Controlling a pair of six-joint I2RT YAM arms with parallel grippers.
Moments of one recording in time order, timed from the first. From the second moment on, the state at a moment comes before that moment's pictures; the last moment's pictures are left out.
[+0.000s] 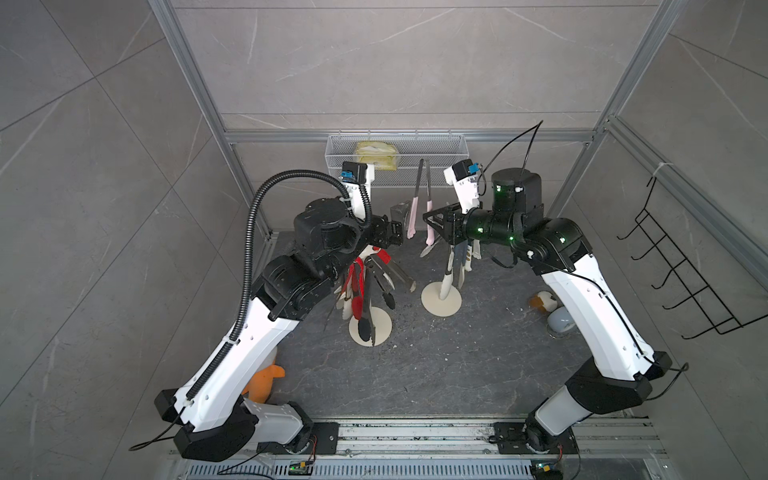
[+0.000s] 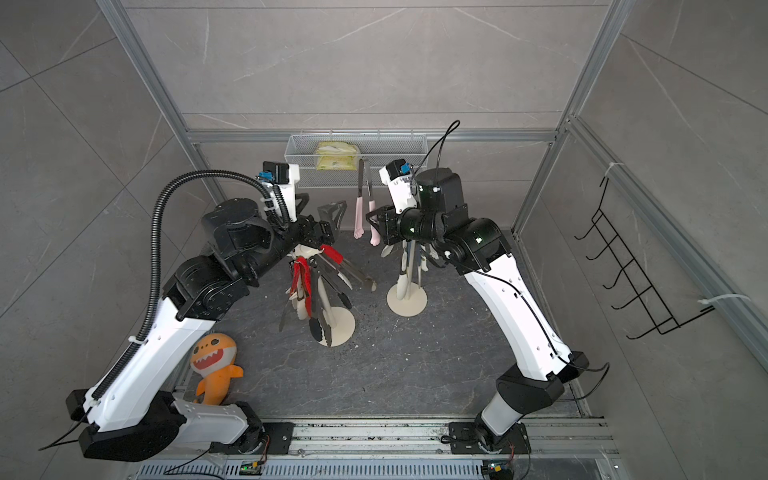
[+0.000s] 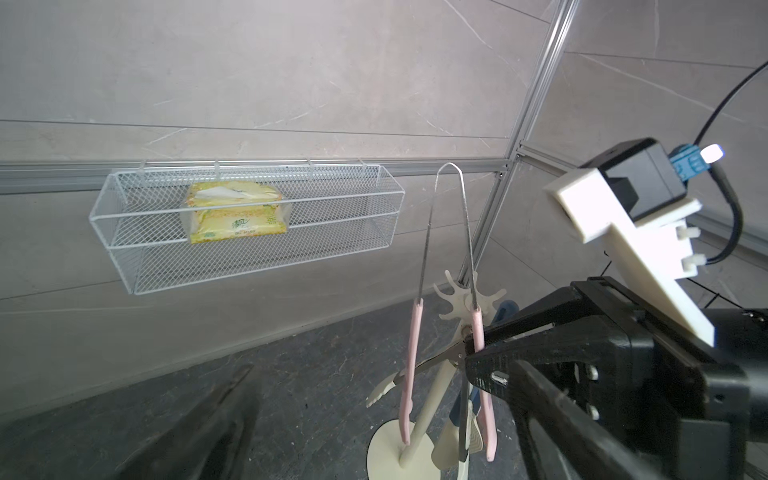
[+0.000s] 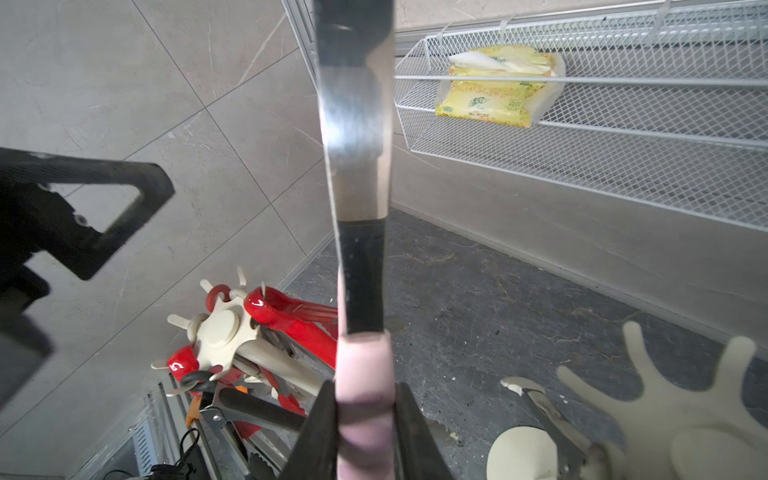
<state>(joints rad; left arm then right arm) -0.79 1.32 1.85 -0.60 -0.29 -0.19 0.62 1.63 2.18 -0.91 -0.21 0.17</state>
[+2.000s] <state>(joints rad) -0.79 0.90 1.53 -1.04 -0.78 -0.49 1.03 1.56 1.77 -0.74 0.46 -0.13</state>
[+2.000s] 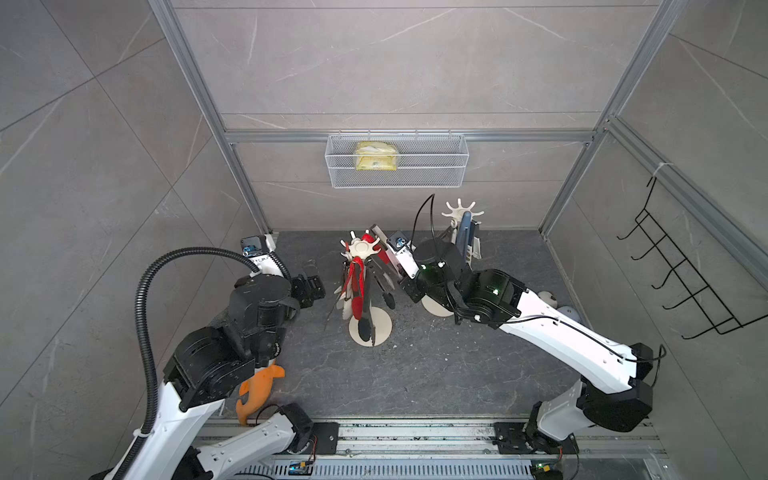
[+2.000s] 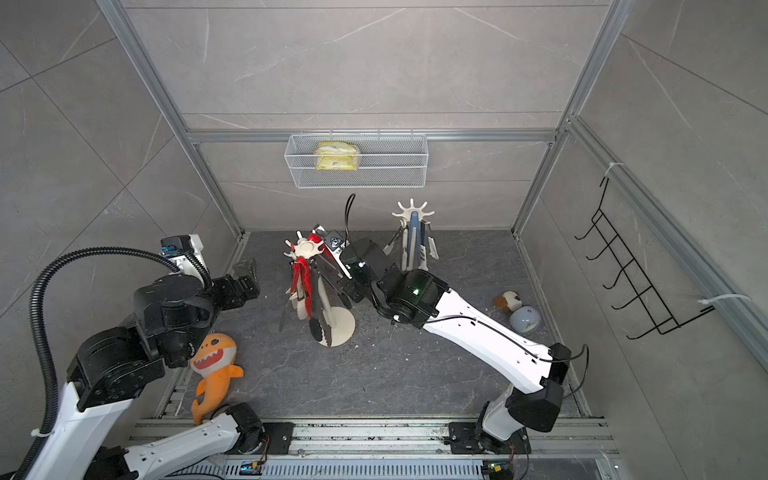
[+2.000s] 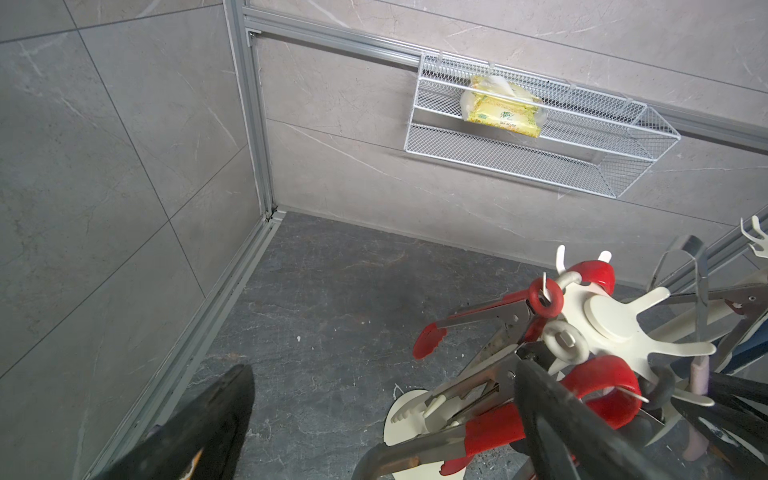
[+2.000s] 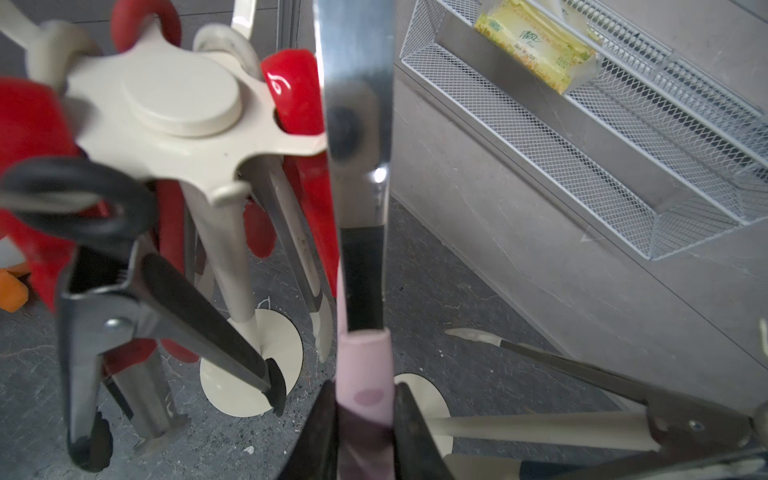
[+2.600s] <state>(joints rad) -0.79 0.90 1.51 -1.04 -0.78 -0.49 1.08 1.55 1.67 -0.69 0.58 -0.19</state>
